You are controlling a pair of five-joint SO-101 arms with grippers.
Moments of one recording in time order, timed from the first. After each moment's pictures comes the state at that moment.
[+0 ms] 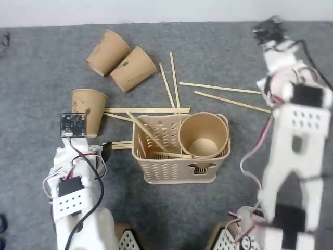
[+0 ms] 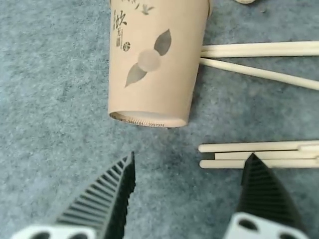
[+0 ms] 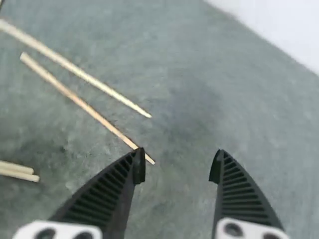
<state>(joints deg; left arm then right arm) -25.7 -57.6 85.7 32.0 -9.5 6.4 -10.5 1.5 67.3 40.1</state>
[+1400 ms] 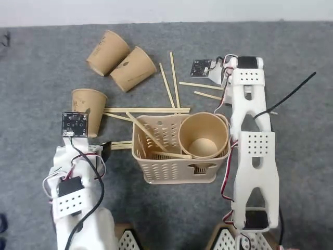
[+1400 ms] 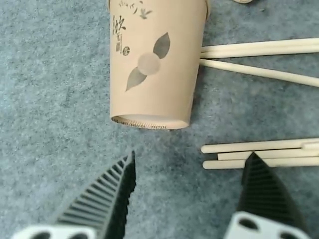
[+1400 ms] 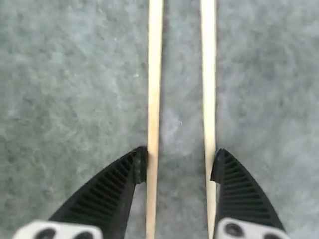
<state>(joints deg) -25.7 -57.6 85.7 31.1 -11.5 -3.0 67.0 -68.7 90.6 74.9</state>
